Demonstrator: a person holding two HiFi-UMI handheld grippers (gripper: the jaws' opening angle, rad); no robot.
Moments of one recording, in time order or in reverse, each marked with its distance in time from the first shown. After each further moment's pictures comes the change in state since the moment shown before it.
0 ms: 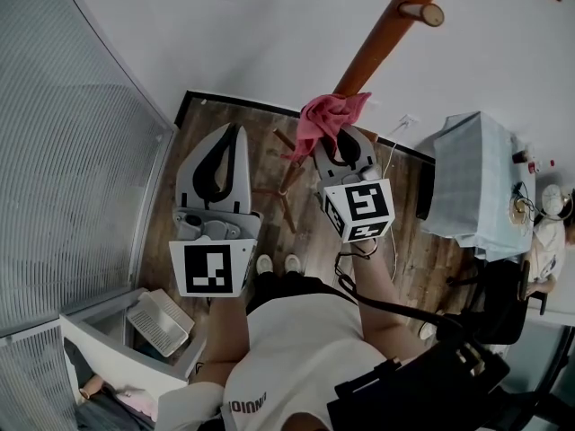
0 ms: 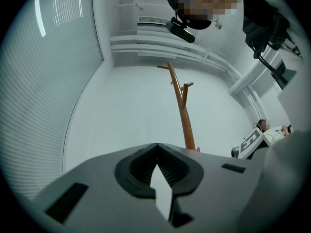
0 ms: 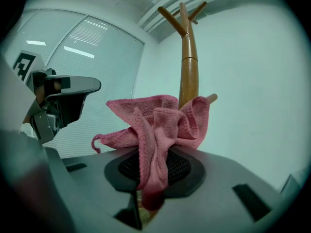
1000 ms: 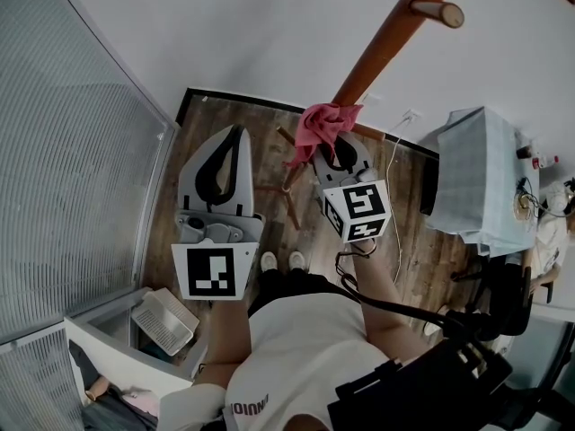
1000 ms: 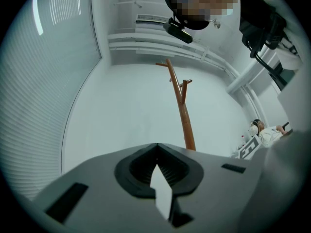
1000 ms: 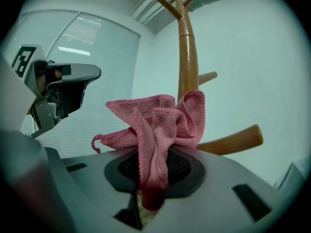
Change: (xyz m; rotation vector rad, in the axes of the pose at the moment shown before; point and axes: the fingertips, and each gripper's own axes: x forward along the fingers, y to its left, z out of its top) left arm 0.000 -0.001 -0.009 0.011 0.026 -0.022; right arm 0.004 0.006 -0.040 0.051 0.085 0.014
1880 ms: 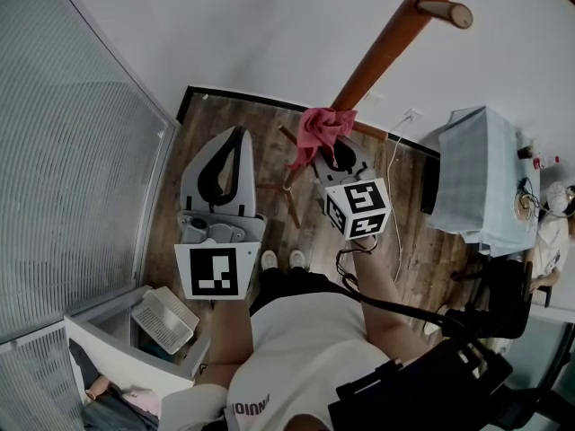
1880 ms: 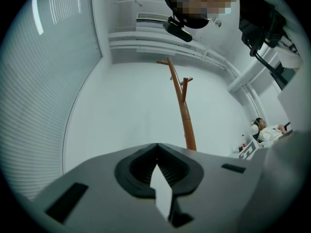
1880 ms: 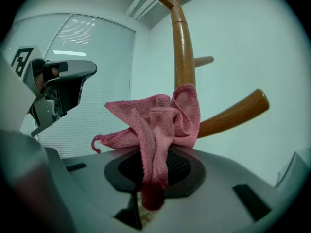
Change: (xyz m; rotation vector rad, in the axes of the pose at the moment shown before) left arm 0.001 -0.002 -0.007 -0.009 0.021 0.009; right arm 0.005 -0.003 -0.026 0.066 0.054 0.026
